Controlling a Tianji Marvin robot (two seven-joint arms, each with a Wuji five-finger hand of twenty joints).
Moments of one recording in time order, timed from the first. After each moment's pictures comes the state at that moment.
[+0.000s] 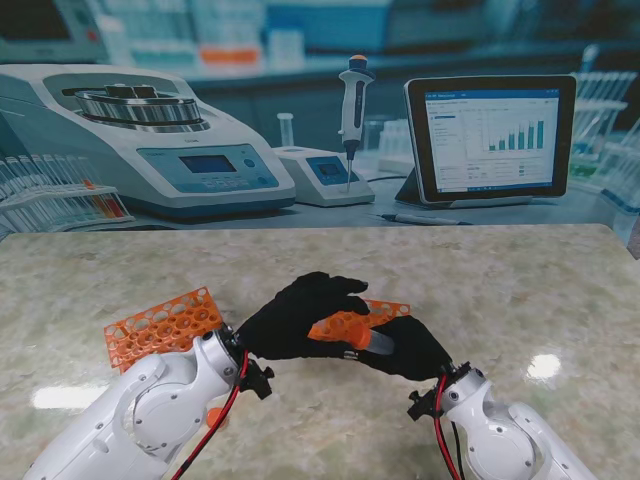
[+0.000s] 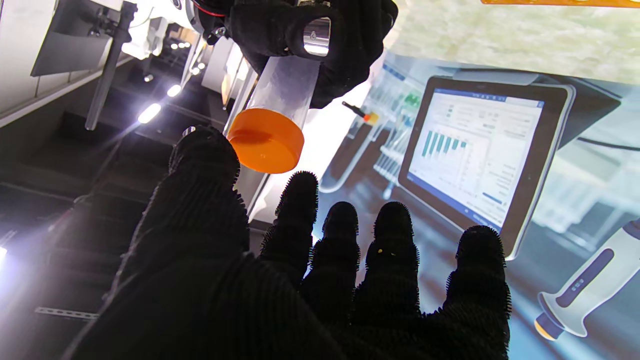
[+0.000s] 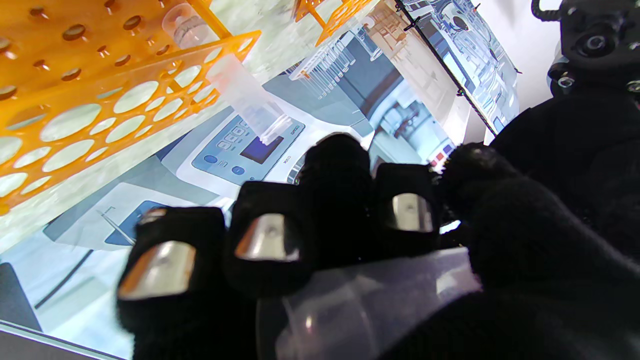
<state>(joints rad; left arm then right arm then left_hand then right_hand) 1.55 -1.09 -1.06 -1.78 0.61 -0.53 0.02 -1.73 -1.12 1.25 -1.63 -0.50 -0.52 -0.14 0.90 -0.24 0.04 -0.04 0.44 0.14 0.43 0.54 0.41 0.08 0.11 0.32 0.35 0.12 0.12 0.38 0.06 0.33 0.34 0.33 0.49 -0.43 0.70 -0.02 1.14 -0.22 1.29 1.40 1.38 -0.10 0.88 0.94 1.31 -0.08 1.39 0.91 1.13 0.09 1.67 0.81</state>
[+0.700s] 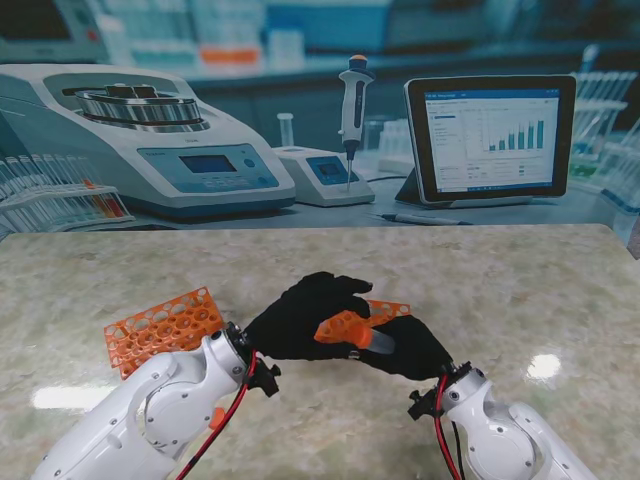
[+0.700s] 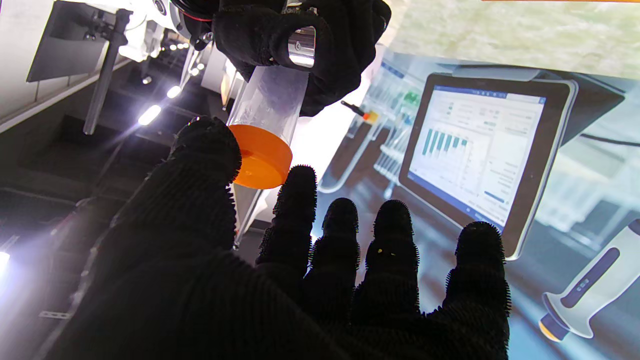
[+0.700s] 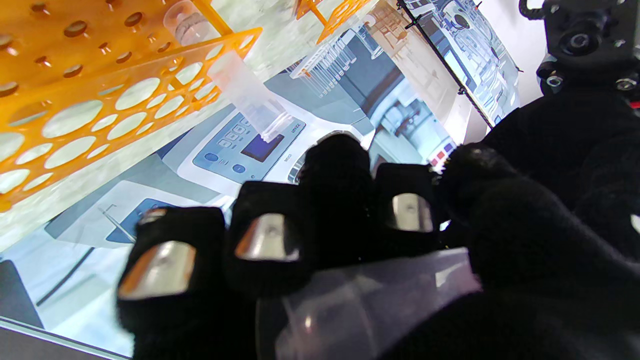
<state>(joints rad) 1.51 -1.10 -1.02 -1.74 0.64 -0.53 0.07 -1.73 -1.12 1.25 -1.63 -0.51 -0.52 -0.15 0.81 -0.36 0.28 -0.05 0.42 0.14 0.64 0.68 0.43 0.08 0.14 0.34 0.35 0.12 0.14 0.41 0.08 0.33 0.35 0.33 0.49 -0.43 0.70 -0.02 1.14 -0.22 1.29 1.40 1.38 -0.10 0.88 0.94 1.31 -0.08 1.39 0.91 1.13 0.09 1.67 0.81</state>
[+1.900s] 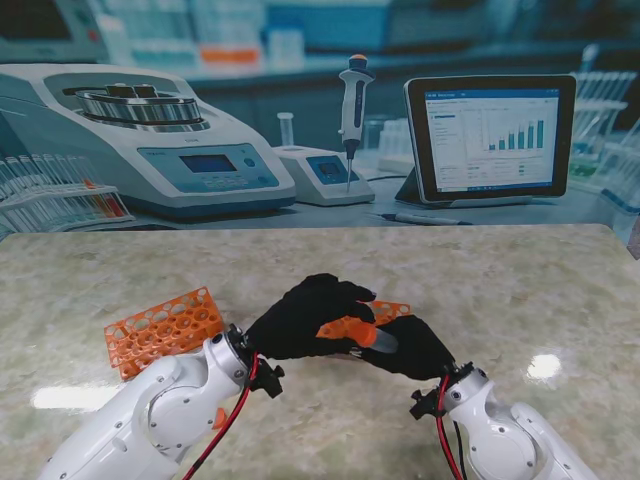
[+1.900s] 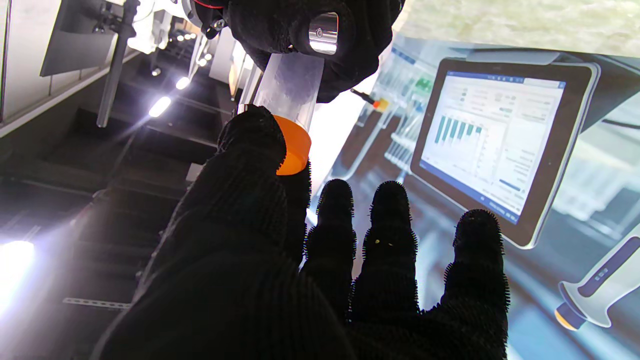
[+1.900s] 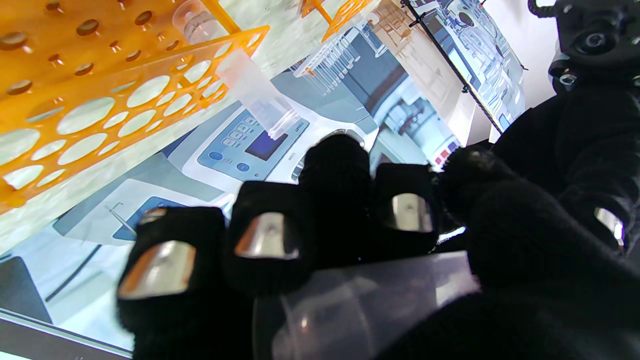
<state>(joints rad) 1.52 -1.11 -1.01 -1.73 0.67 -0.56 0.13 -1.74 -1.12 1.26 -1.63 -0.50 -0.51 -0.15 1.08 -0.37 0.15 -0.11 0.55 0.07 0.54 0.45 0.55 0.05 0.18 0.35 0.46 0.11 0.18 0.44 0.12 0.33 0.45 0.33 0.49 -0.42 0.70 -0.02 1.14 -0.22 1.29 1.40 1.38 -0.10 0.88 0.94 1.31 -0.08 1.39 0.90 1.13 0.09 1.67 0.81</state>
